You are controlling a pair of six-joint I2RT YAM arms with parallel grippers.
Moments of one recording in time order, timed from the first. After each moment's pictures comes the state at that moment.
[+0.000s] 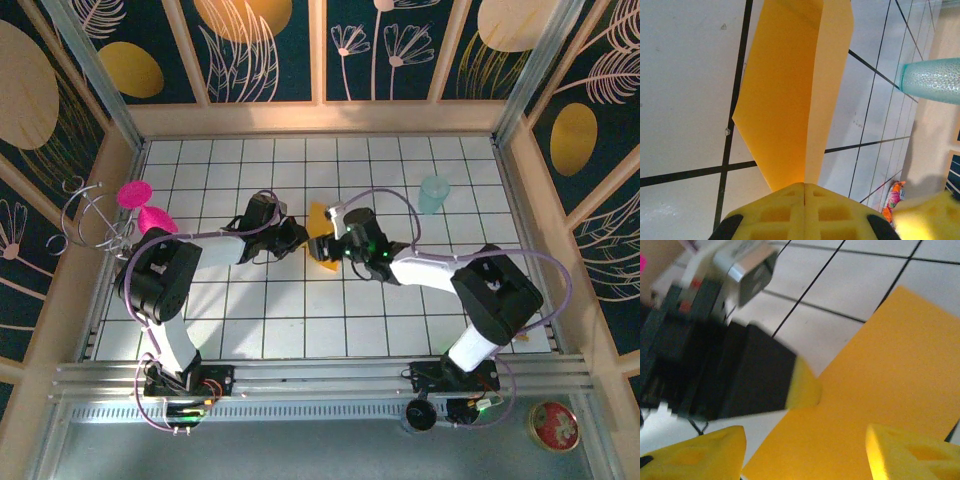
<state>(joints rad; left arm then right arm) -0.48 1.80 0.87 0.17 0.49 -1.06 0.77 1.61 0.77 0.29 -0.12 0.27</state>
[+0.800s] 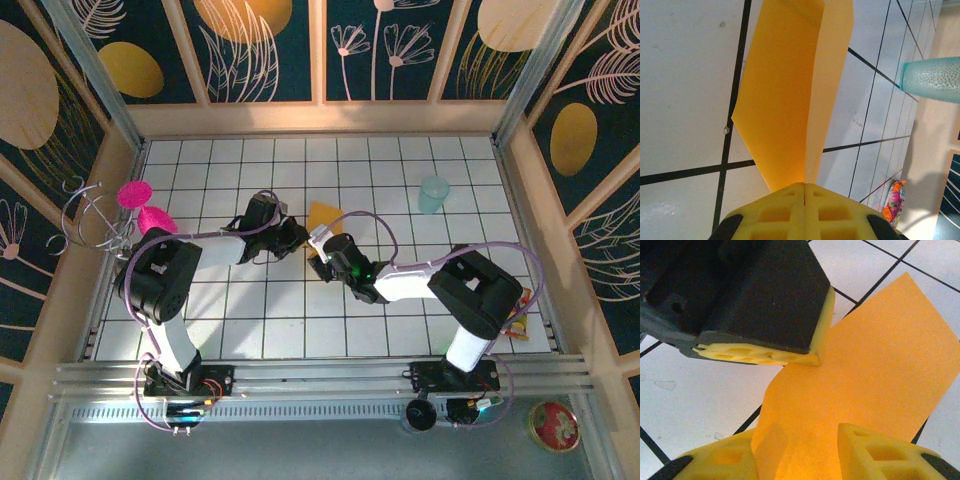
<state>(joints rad) -0.48 1.80 0.88 0.17 0.49 -1.06 0.91 1.70 0.72 0.38 0.21 0.00</state>
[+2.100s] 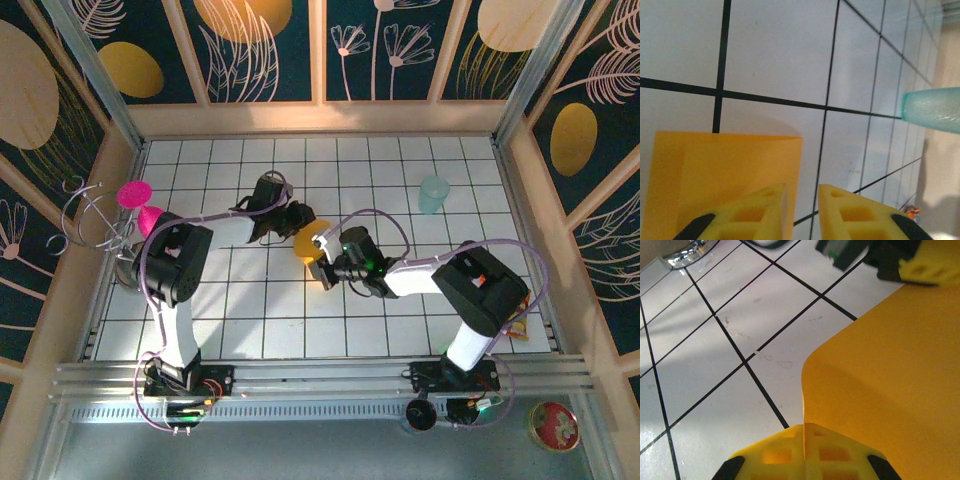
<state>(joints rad) -0.46 1.96 1.12 0.07 0.45 -0.95 0.79 1.70 0.66 0.45 -0.36 0.17</state>
